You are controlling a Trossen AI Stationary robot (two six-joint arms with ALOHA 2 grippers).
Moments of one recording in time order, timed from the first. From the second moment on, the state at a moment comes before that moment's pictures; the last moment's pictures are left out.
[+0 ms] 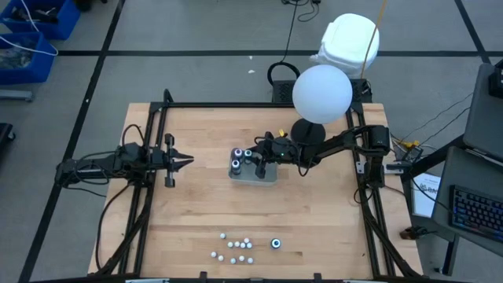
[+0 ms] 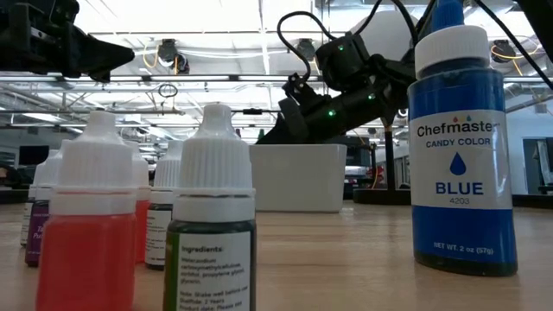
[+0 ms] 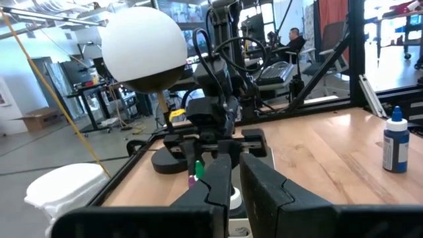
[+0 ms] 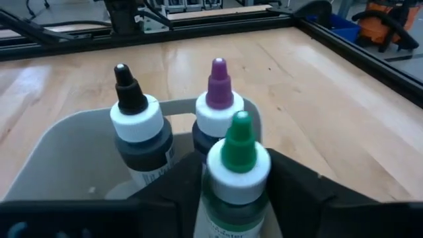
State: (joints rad) left arm 0.06 0.07 0.12 0.01 0.00 0.20; right arm -0.16 1.91 0.84 0.72 0.05 0.07
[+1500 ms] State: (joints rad) left arm 0.06 0.07 0.12 0.00 0.00 0.19; right arm 0.01 1.64 1.02 0.52 0.15 -0.04
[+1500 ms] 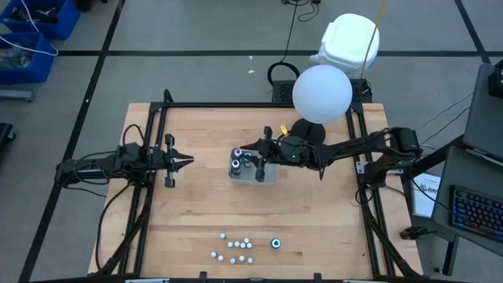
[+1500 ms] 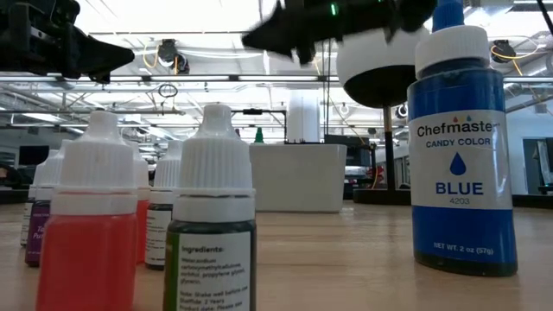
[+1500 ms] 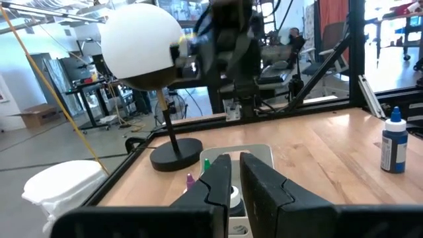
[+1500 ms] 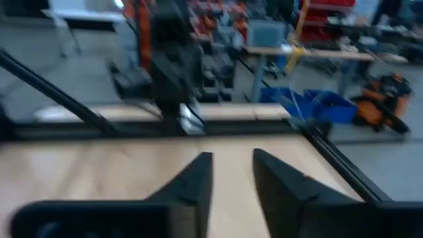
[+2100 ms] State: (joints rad) left arm 0.06 0.07 0.12 0.00 -0.01 0.17; right arm 0.25 1.65 1.23 0.56 0.08 0.04
